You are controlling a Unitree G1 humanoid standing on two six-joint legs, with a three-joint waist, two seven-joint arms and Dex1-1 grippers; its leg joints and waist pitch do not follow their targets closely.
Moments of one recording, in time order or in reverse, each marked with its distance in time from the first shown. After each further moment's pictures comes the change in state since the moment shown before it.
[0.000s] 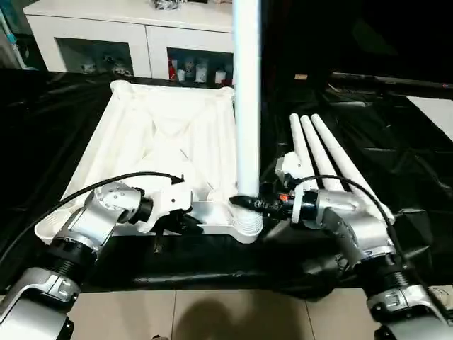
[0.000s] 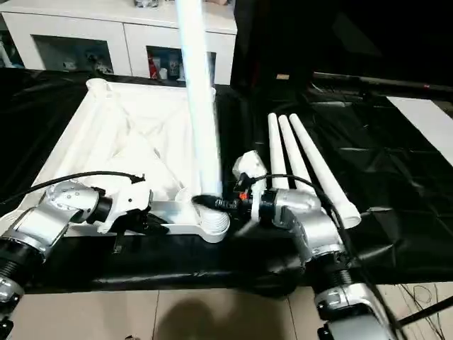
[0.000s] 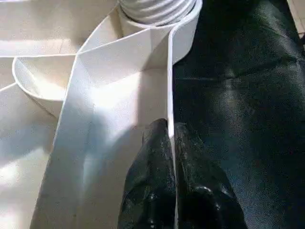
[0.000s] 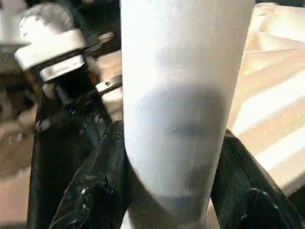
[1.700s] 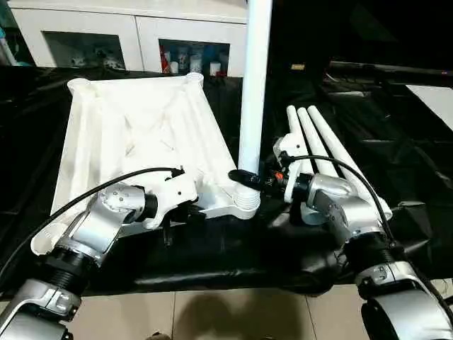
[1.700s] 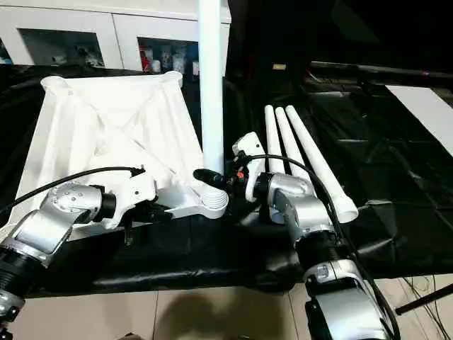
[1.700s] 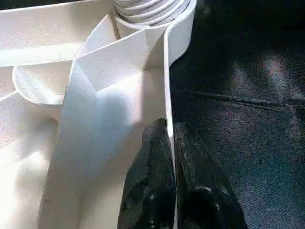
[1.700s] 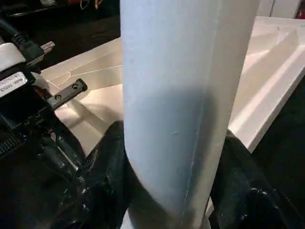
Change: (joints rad) left arm 0.065 -0.009 0.030 -0.192 0.030 0.187 0.183; right arm -0.157 0.043 -0.008 0.206 -0.071 -0.116 -0.078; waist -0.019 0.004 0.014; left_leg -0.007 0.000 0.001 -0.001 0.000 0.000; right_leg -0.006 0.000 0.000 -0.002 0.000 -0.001
